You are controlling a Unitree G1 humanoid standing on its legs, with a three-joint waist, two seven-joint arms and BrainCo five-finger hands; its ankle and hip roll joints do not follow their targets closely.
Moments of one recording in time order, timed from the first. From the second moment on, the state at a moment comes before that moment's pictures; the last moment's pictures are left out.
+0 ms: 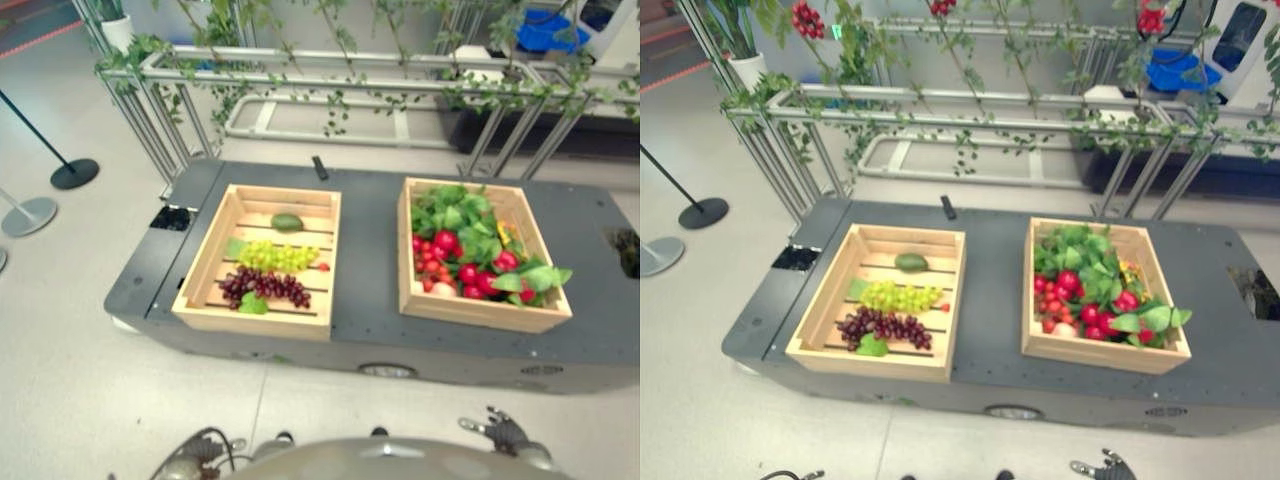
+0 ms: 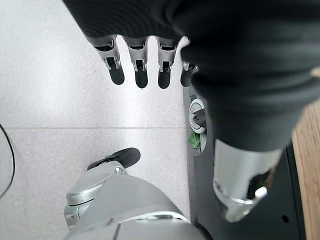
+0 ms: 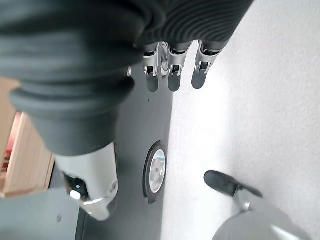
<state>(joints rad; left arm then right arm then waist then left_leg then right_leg) 0.02 0.29 -0.10 1.32 -0.10 -0.13 0.03 0.04 -0.36 0.09 1.23 0.23 -0.15 0.01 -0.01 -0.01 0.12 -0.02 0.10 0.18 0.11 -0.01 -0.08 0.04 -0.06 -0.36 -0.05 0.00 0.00</state>
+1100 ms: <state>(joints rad) -0.12 0.38 -0.12 1.35 -0.10 -0.15 -0.01 0.00 -0.34 0.09 1.23 0.27 -0.17 0.00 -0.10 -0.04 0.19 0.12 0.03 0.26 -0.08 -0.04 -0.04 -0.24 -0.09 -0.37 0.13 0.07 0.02</state>
